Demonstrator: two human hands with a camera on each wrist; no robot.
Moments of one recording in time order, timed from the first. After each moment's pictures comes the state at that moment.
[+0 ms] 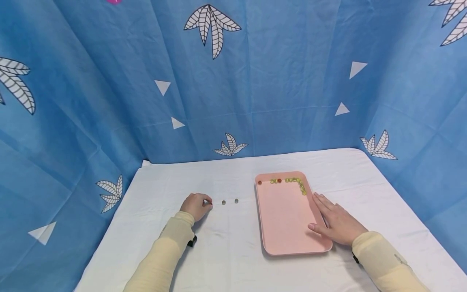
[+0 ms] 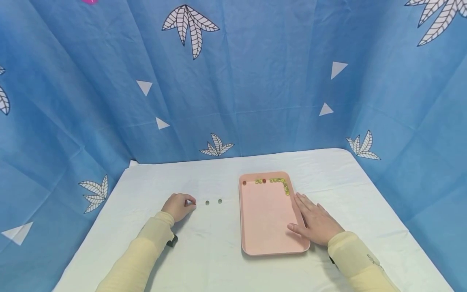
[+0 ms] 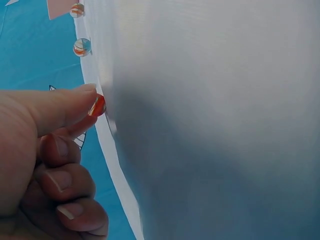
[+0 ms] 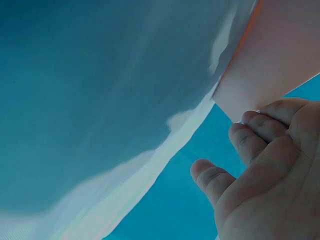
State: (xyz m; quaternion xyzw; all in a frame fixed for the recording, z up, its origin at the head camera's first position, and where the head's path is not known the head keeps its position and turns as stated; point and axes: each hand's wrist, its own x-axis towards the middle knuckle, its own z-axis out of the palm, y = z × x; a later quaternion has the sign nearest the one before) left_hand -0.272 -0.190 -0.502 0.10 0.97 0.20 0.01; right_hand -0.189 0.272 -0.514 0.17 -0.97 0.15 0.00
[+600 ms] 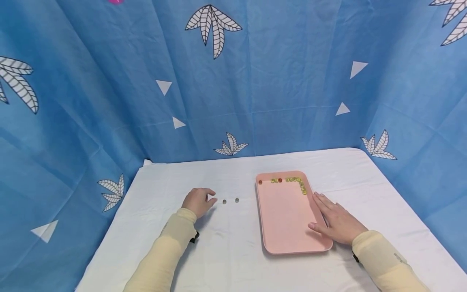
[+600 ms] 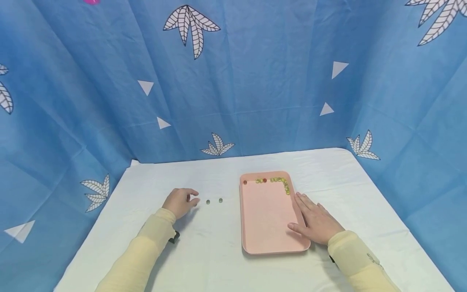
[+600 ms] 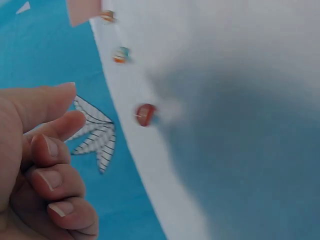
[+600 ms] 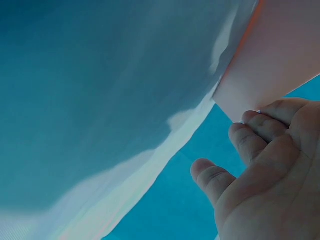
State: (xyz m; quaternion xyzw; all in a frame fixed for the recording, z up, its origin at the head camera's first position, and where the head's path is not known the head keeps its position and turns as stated) left_hand -0.271 -0.180 -0.483 0.12 0.97 0.20 -0.03; right_hand -0.188 0.271 -0.513 0.18 -0.97 0.15 0.00
